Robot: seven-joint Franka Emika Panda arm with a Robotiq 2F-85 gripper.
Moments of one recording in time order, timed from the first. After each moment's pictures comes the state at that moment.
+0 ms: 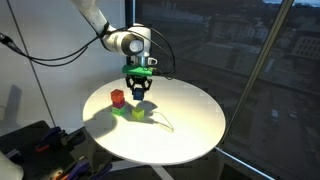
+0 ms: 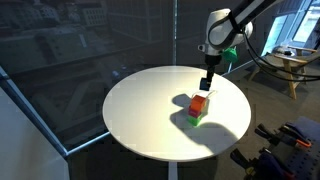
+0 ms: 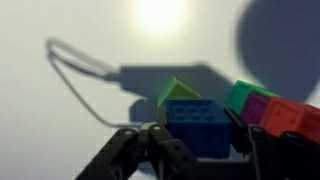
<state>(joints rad) -0.09 0.33 0.04 -2.11 -0.04 2.37 -0.55</state>
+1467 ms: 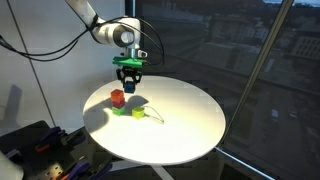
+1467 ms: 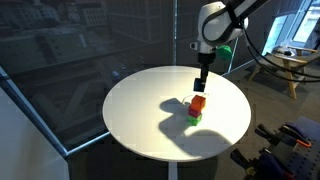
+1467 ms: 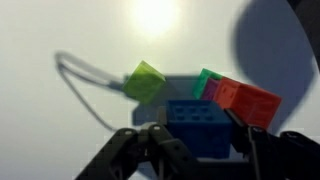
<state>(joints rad) 0.00 0.28 0.06 -2.10 -0.04 2.29 -0.49</state>
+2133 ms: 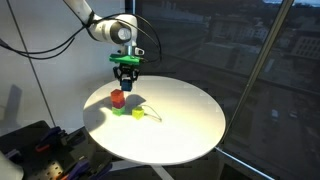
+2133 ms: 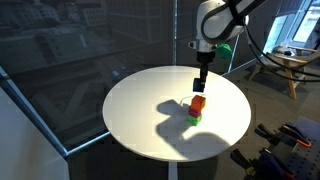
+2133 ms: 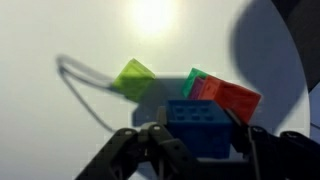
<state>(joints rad) 0.01 0.25 0.08 -2.11 -0.04 2.27 -0.49</state>
